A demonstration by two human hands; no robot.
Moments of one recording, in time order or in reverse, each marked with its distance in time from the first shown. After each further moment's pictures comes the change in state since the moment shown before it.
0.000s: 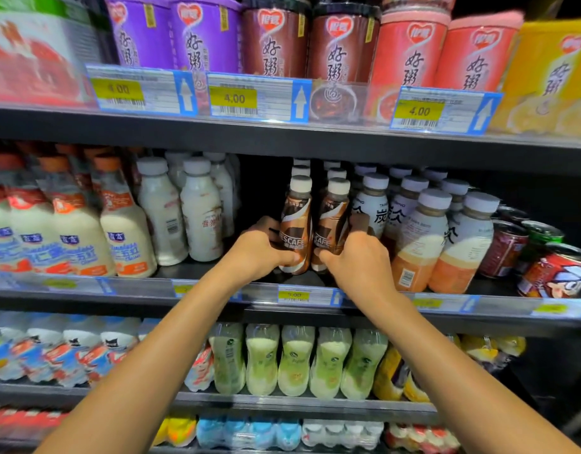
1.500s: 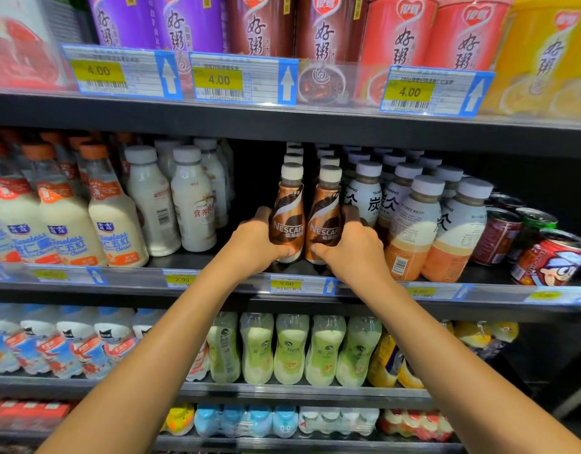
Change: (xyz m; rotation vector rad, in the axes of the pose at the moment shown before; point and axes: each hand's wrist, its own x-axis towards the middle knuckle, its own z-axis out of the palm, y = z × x) left_hand -0.006 0.006 0.008 0.240 0.023 0.043; right_hand 0.000 0.004 -0.006 0.098 -0.092 0.058
